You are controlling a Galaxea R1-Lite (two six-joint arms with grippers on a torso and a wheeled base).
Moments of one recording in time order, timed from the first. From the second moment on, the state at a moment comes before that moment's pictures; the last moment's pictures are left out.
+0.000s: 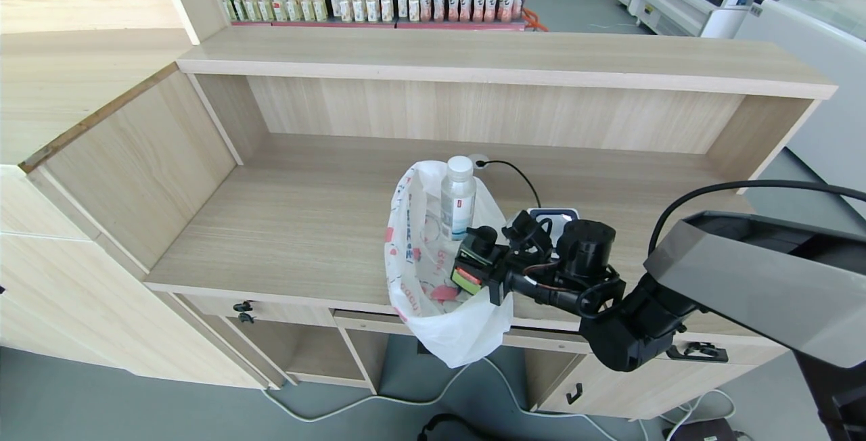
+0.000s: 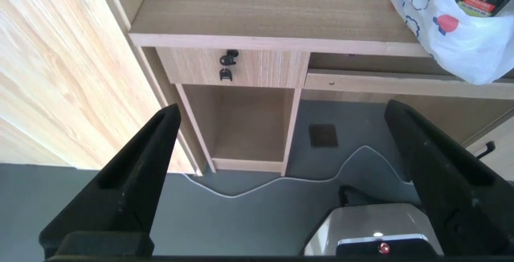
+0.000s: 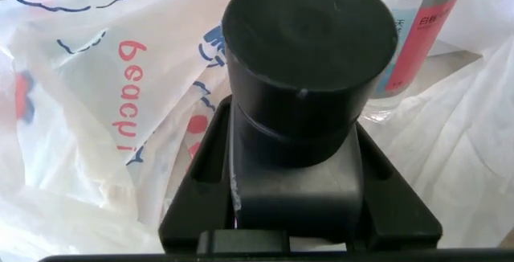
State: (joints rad) left arm -0.01 0.00 0.00 0.04 -0.04 0.03; right arm 0.46 2.36 -1.00 -1.31 0.51 -0.21
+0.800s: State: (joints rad) left arm -0.01 0.00 0.00 0.04 -0.04 0.03; right arm 0.43 2.14 -0.86 -1.30 0.52 -0.12
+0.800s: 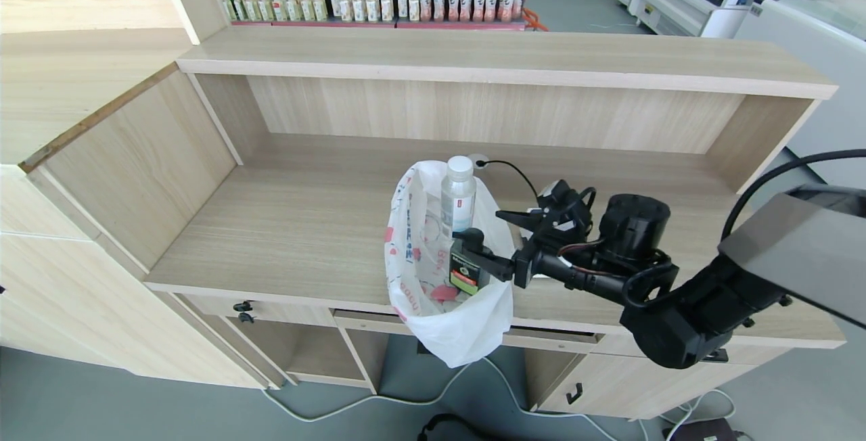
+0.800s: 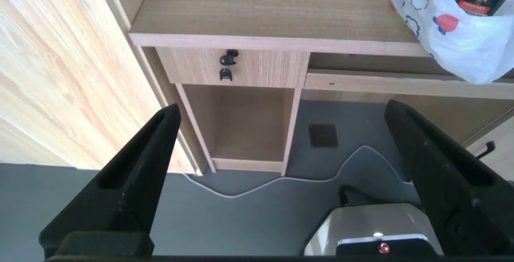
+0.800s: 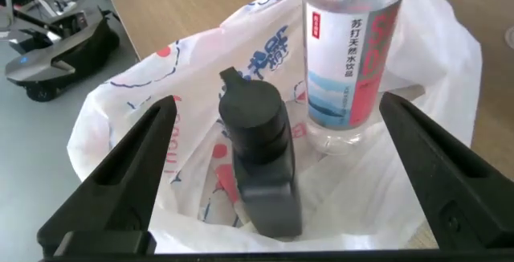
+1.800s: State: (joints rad) left arm -0.01 0.00 0.00 0.04 -0.04 0.03; right arm 0.21 1.07 -0.33 -0.60 0.07 0.01
